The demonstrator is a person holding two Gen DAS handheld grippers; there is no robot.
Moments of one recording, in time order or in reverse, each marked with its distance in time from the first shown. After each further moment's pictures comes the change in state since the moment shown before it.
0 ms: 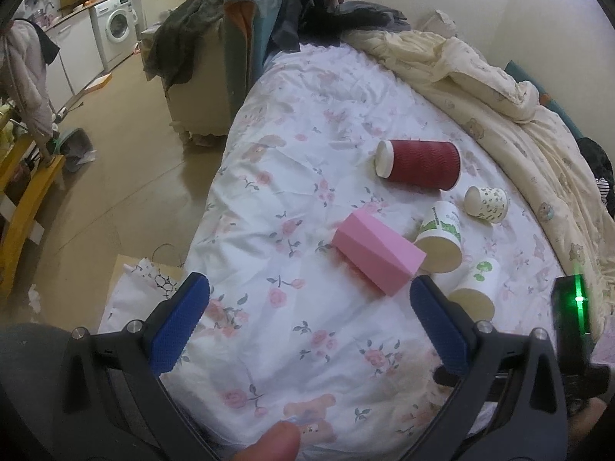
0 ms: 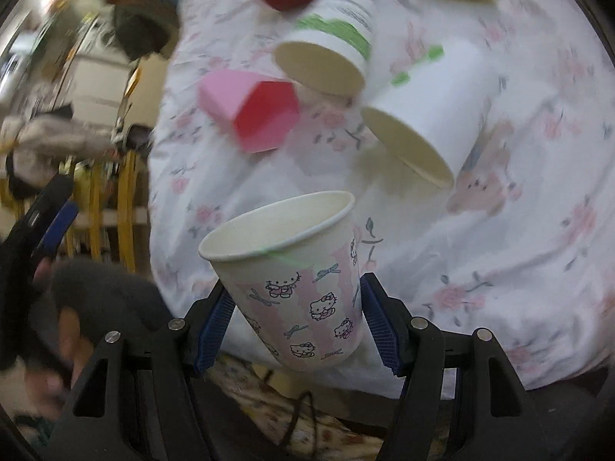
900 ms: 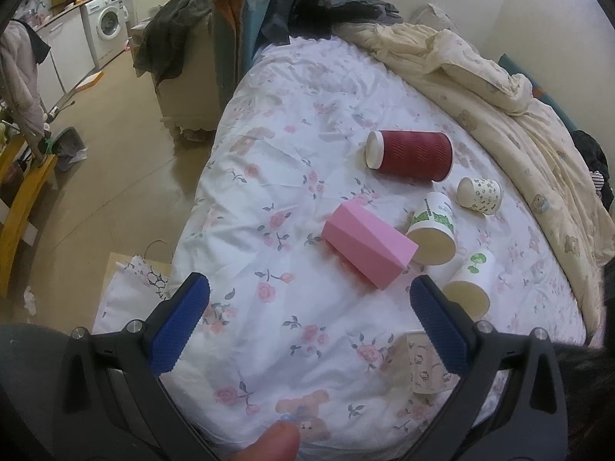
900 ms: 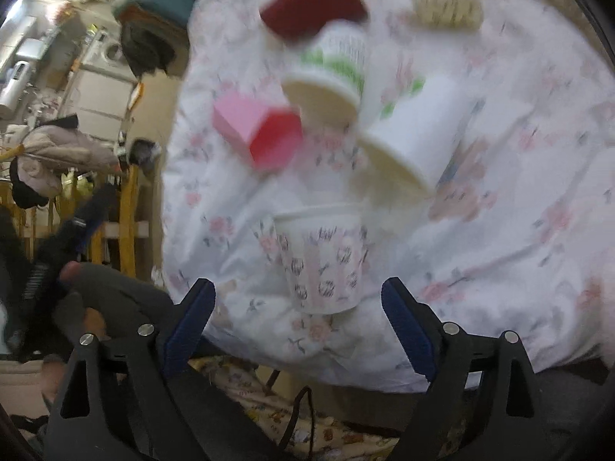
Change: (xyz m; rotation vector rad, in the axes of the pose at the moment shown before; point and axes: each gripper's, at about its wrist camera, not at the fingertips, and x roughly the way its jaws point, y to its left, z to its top) left arm 0.003 -0.008 -0.003 0.017 0.016 -0.030; right arm -0.065 0.012 -0.010 -0.094 -0.169 -0.017
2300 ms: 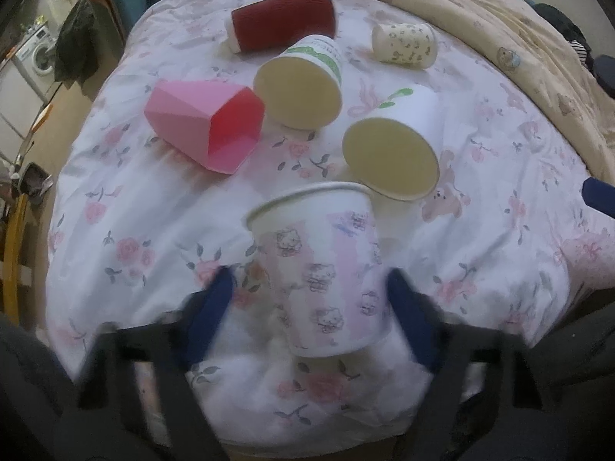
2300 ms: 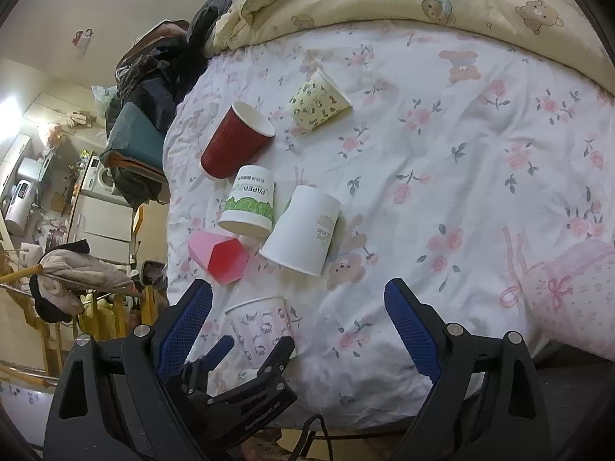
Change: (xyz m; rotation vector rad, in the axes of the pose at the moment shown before) left arm 0.081 -0.143 -0.104 0.268 0.205 -0.015; right arm -0.063 -0.087 -0.014 0.276 -0.295 0.040
